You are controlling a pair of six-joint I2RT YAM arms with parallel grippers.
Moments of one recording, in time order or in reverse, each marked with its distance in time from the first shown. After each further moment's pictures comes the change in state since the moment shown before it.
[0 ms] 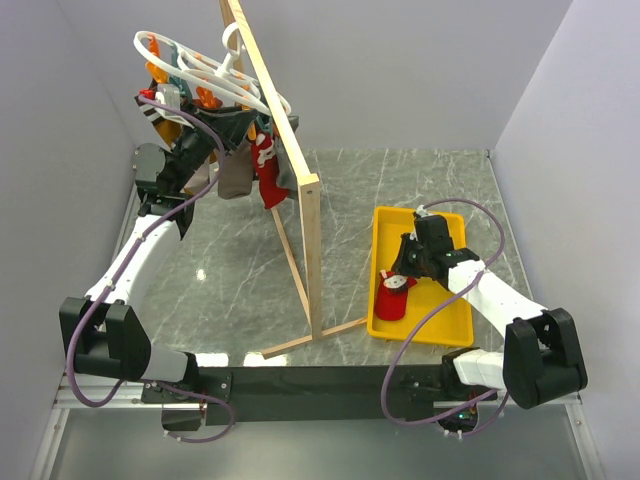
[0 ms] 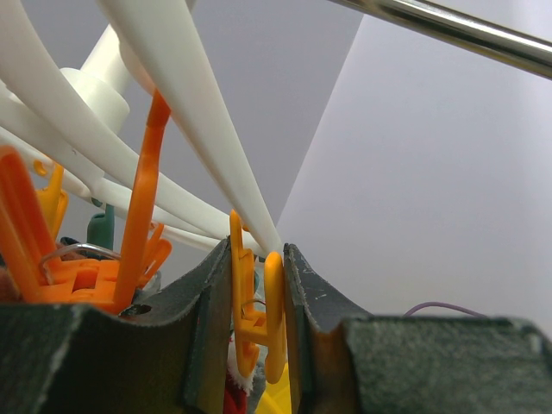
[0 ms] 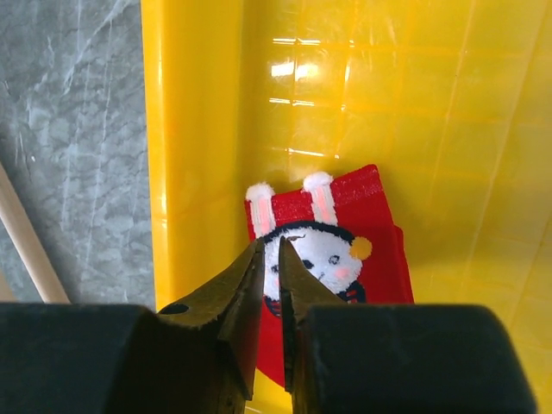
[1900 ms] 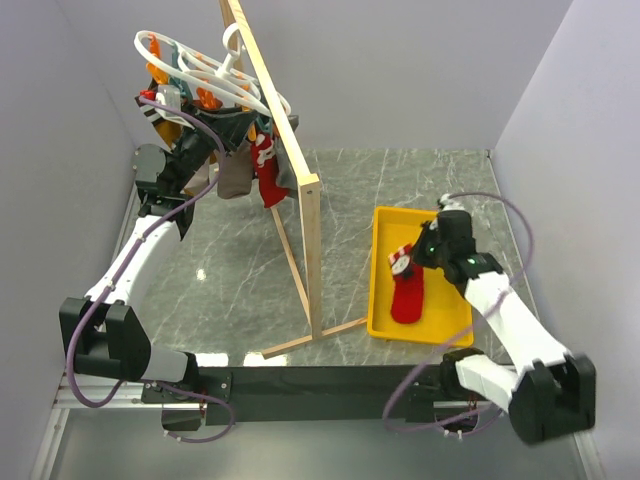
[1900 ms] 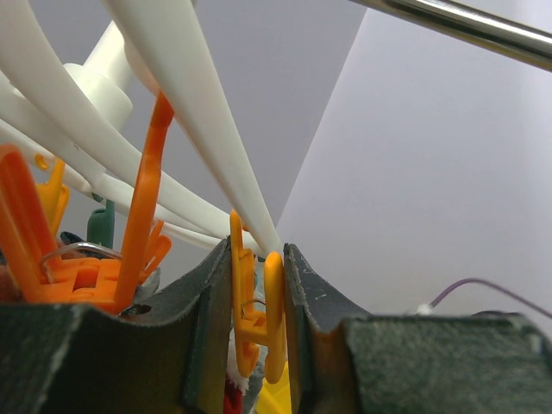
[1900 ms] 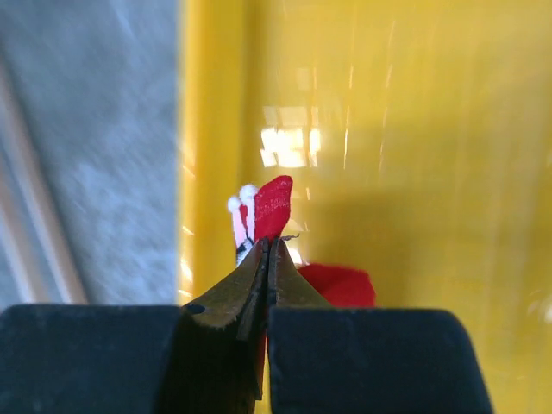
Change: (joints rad) left arm 0.000 -0.002 -0.006 0.000 0.000 0.004; right arm -0.075 -0.127 0.026 -0.063 0.023 -0.030
